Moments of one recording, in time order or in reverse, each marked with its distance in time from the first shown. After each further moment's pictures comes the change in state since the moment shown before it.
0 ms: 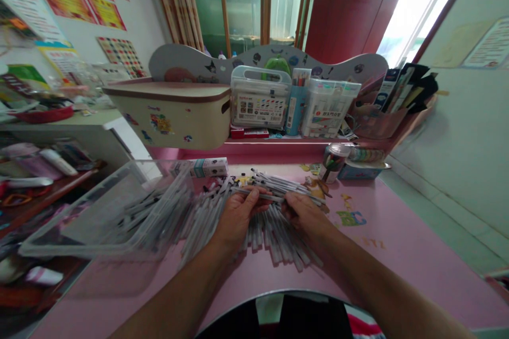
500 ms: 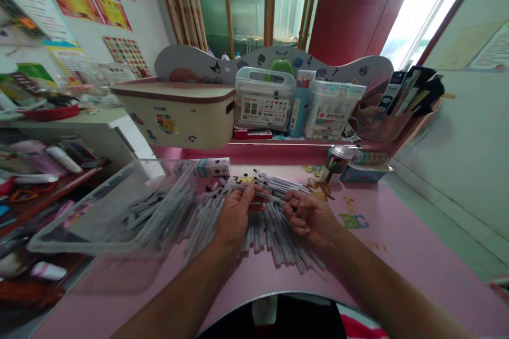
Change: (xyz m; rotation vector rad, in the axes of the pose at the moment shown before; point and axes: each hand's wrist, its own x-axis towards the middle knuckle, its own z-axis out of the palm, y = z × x) left_hand -0.001 0.005 0.000 0.022 0.086 0.100; right_hand 0.000 -0.016 -0.010 0.476 -0.217 0.266
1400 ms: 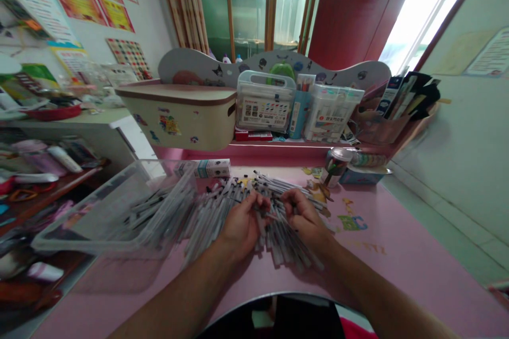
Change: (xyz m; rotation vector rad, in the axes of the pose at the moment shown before) left_hand -0.010 -0.005 0.013 -0.423 -0.024 -0.354; right_hand -0.008 0.017 0.011 -0.812 0.160 -0.555
